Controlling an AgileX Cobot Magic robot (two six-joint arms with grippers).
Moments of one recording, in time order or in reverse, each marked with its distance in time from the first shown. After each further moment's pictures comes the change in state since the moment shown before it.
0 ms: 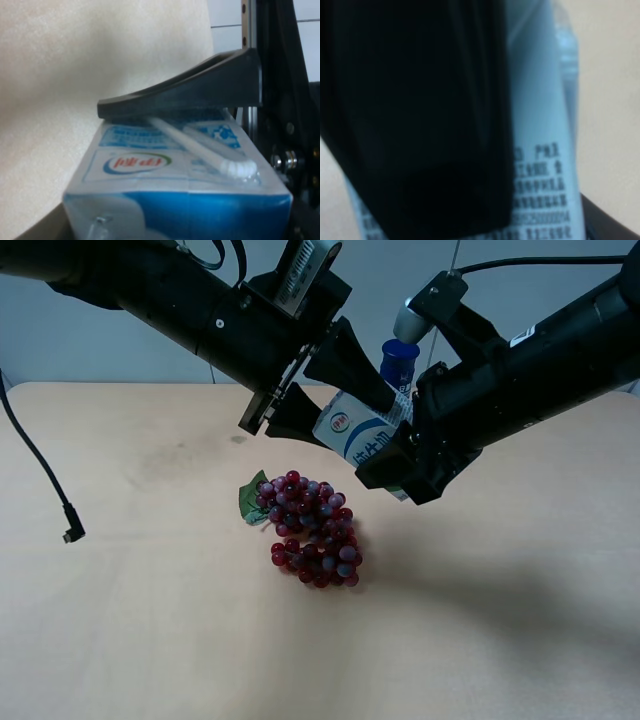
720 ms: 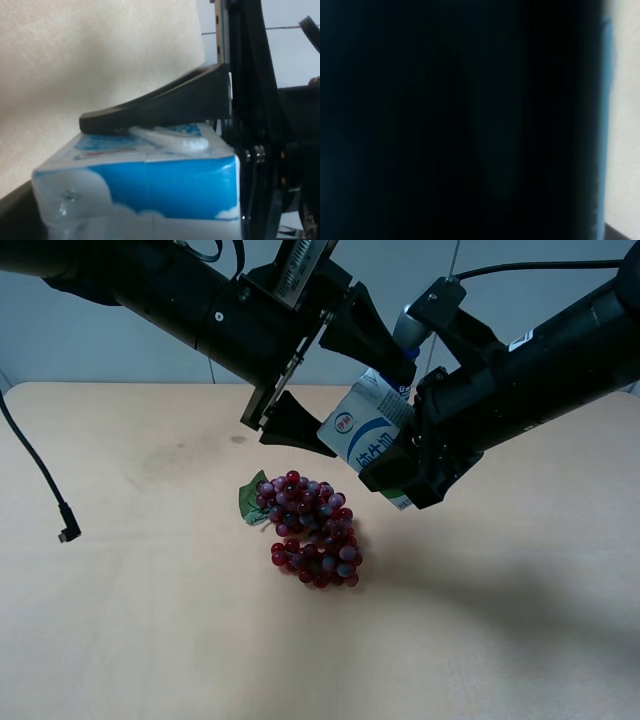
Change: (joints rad) left arm 0.000 -0.007 0.000 -0.011 -0.003 0.000; right arm 0.000 0.003 0.000 -0.012 0.010 0.003
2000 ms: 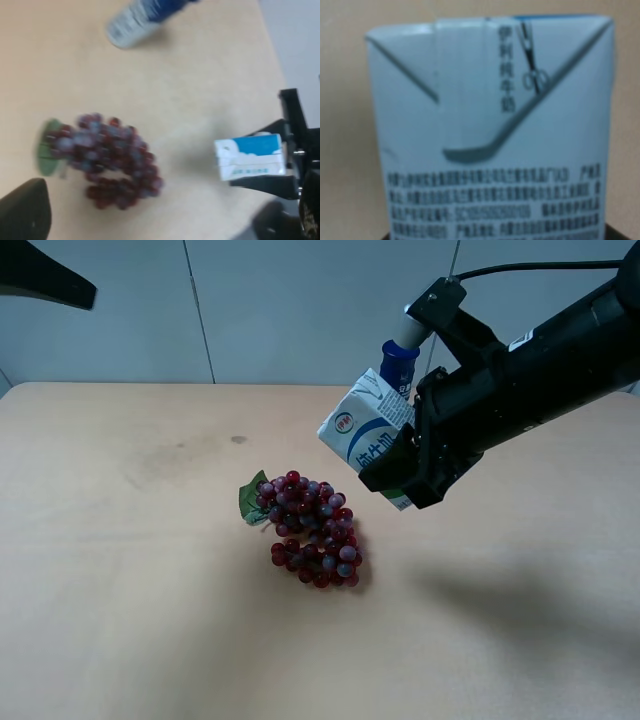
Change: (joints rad) left arm 0.515 -0.455 -0.034 0.388 0.118 -0.056; right arm 0.000 0.000 0.000 0.000 0.000 0.003
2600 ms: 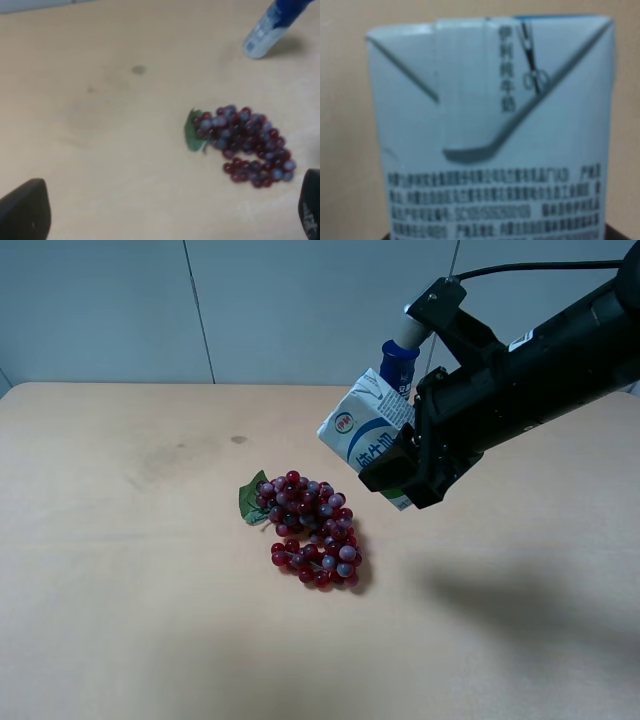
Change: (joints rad) left arm -0.057 -0.441 0.100 0.489 0.004 -0.165; right arm 0.000 0.000 0.000 0.000 0.000 0.001
